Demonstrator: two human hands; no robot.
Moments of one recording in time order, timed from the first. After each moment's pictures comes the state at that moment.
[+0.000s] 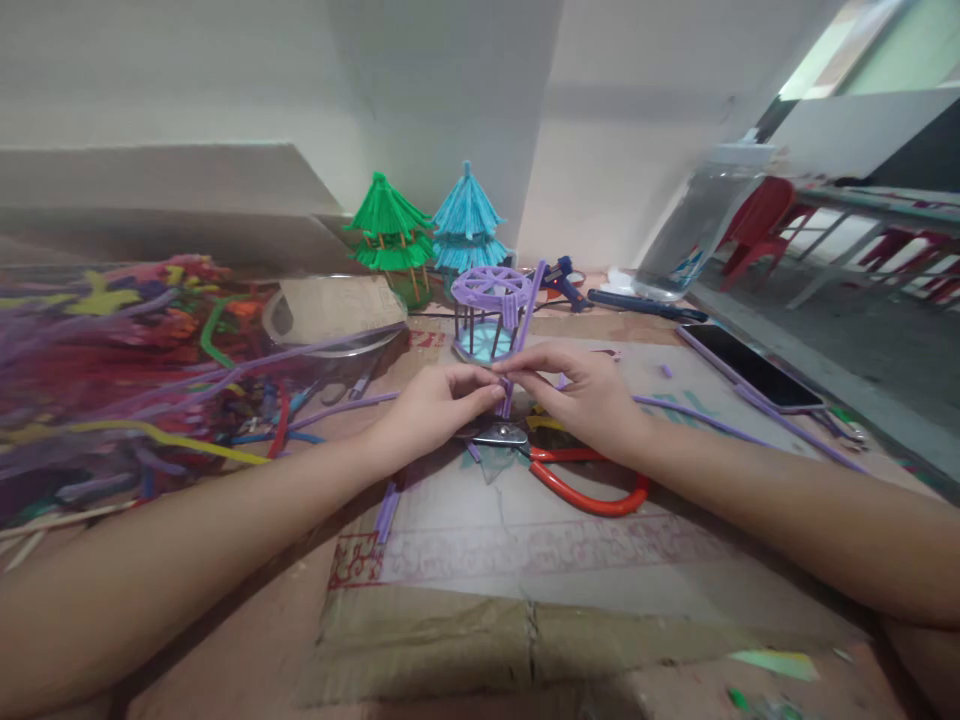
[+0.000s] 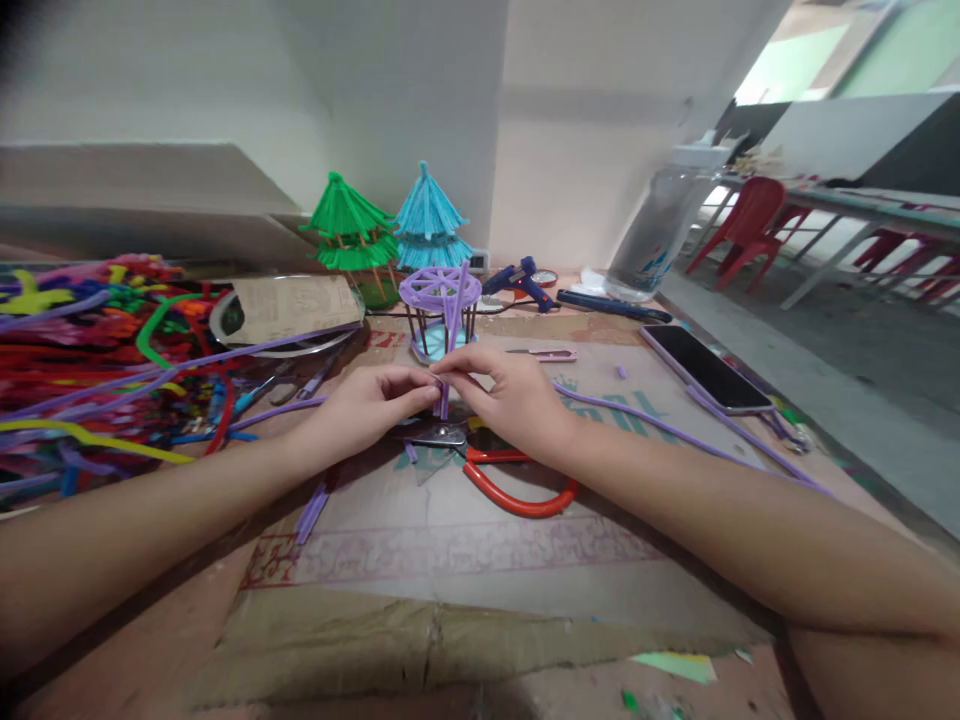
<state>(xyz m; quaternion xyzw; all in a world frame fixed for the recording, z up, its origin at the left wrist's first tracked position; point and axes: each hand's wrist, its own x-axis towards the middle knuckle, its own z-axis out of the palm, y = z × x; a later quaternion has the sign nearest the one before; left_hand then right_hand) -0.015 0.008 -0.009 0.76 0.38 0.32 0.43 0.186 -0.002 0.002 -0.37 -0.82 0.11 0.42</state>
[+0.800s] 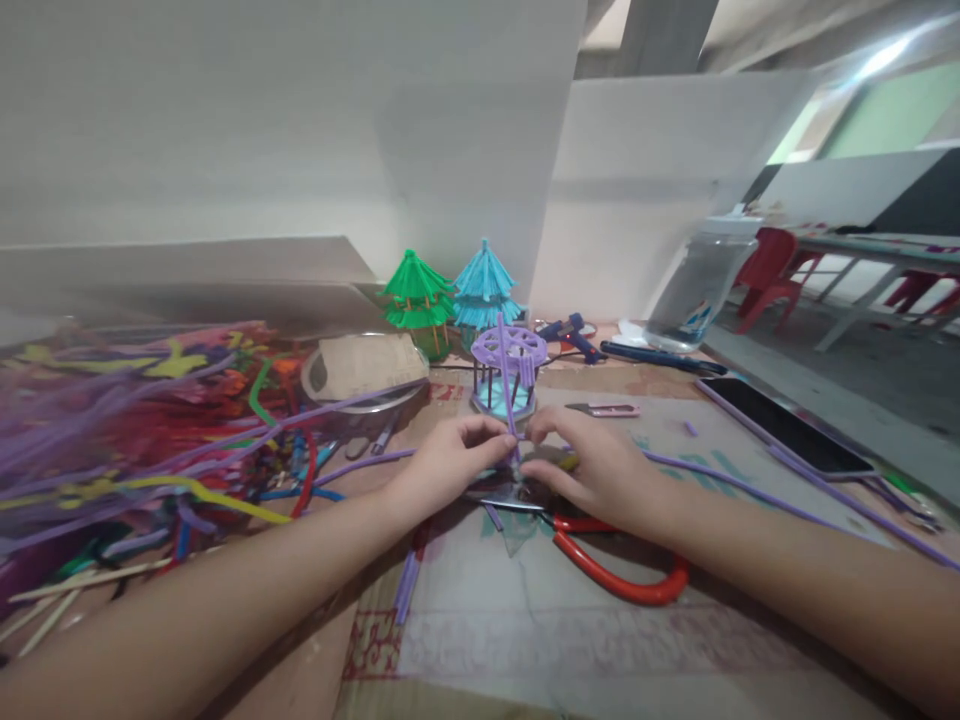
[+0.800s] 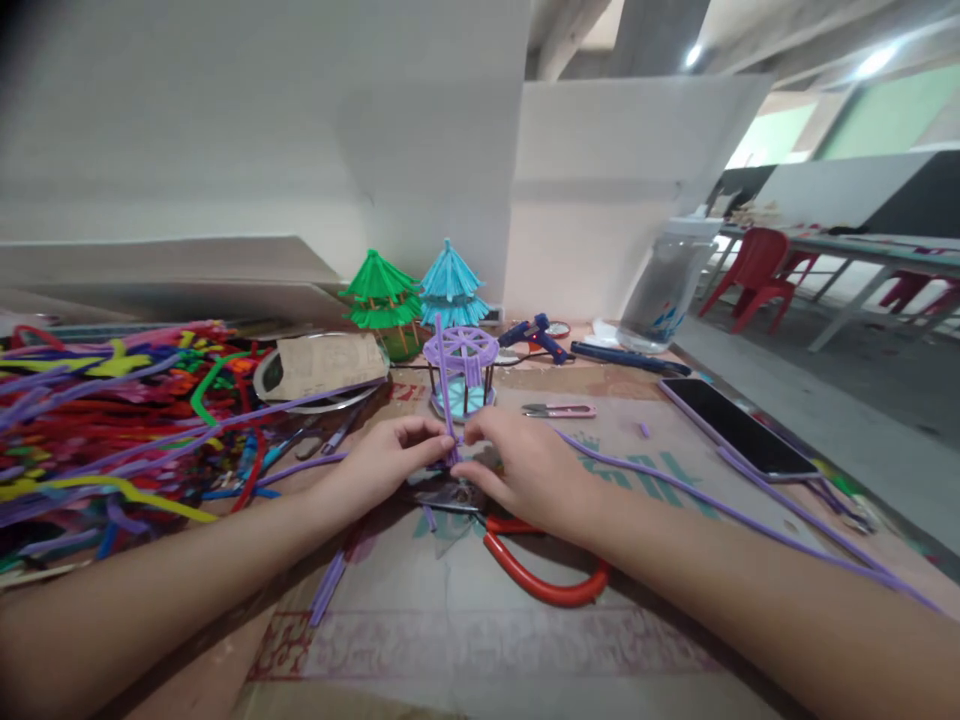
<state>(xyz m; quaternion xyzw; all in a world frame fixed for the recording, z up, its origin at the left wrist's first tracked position) -0.015 0.017 -0.013 0.68 0.39 0.37 0.49 0.193 0.000 -0.005 -0.37 -0.88 0.03 0.31</state>
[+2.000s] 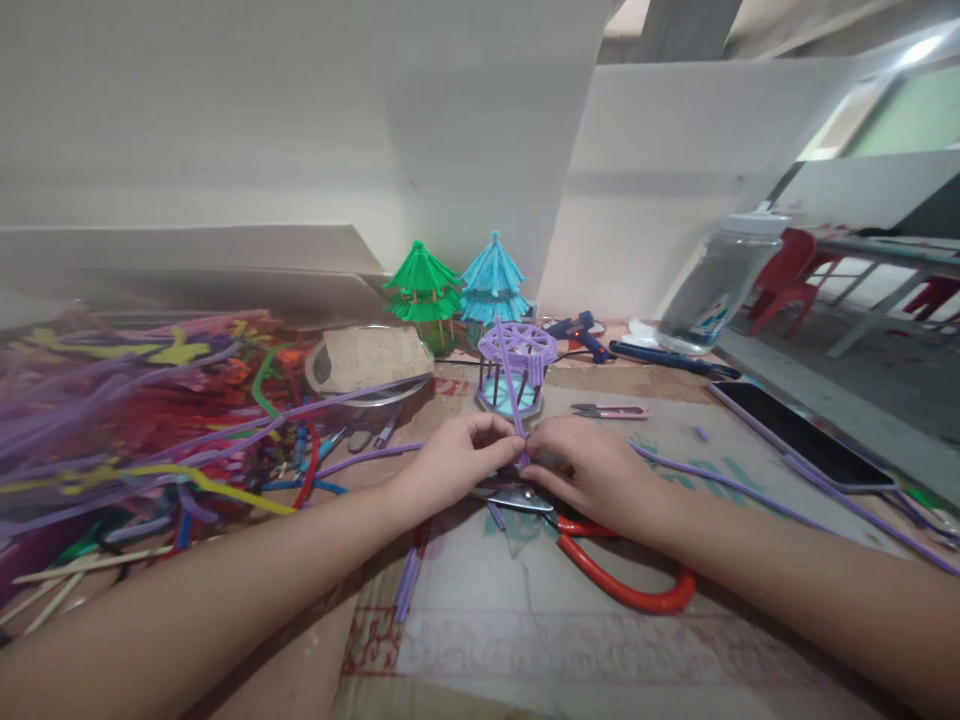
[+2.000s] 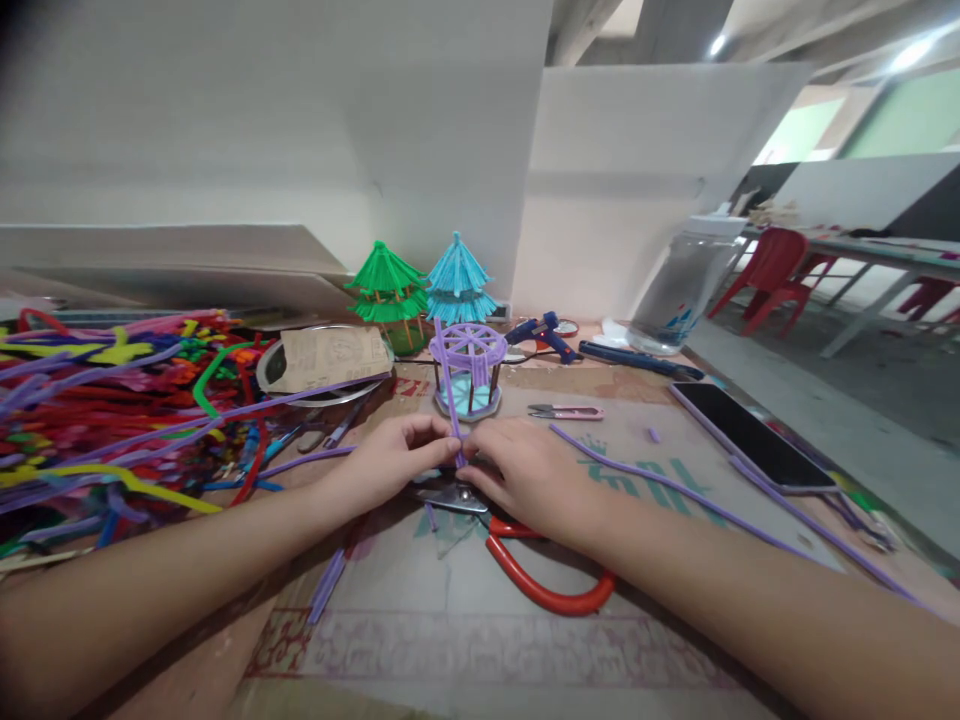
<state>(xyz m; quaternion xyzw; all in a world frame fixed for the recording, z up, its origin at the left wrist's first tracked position) -0.013 0.018 -0.013 0.69 0.39 0.35 0.50 0.191 0.006 -0.010 -0.36 -0.91 -0.01 0.23</state>
